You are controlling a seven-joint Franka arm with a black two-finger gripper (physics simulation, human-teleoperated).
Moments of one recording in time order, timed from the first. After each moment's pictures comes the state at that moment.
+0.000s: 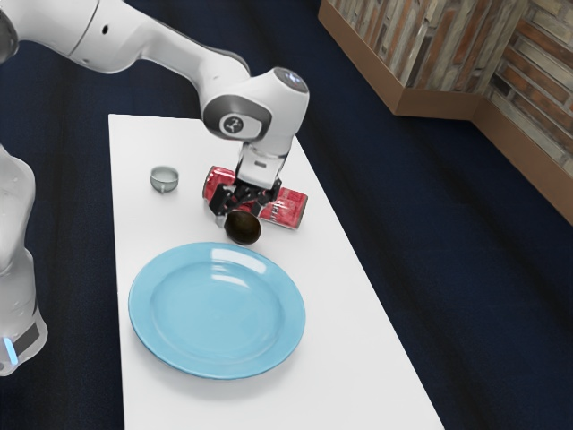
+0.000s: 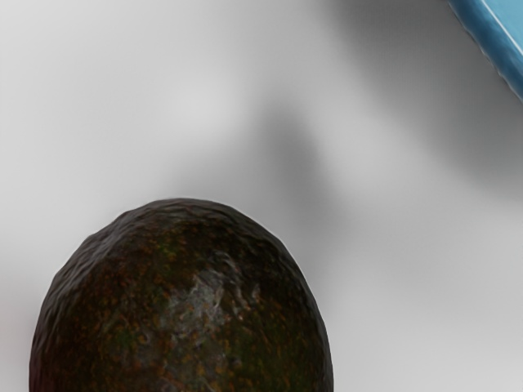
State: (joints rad) arm -0.11 -0.28 0.11 -2.31 0.10 1.93 1.12
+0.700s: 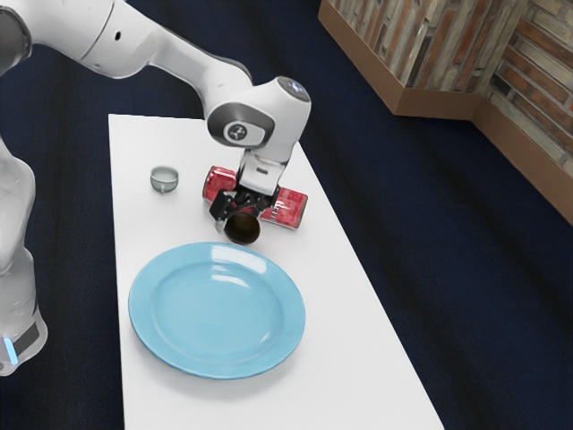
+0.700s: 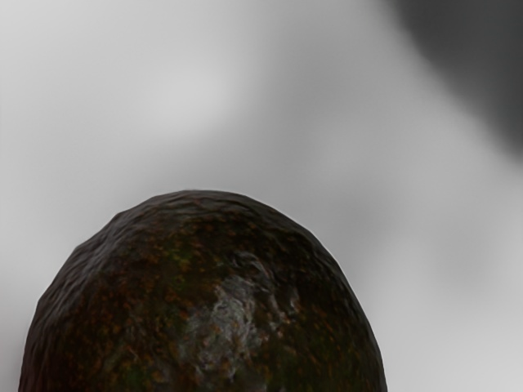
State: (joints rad) arm -0.11 -0.23 0.13 -2.31 0.10 1.94 1.12
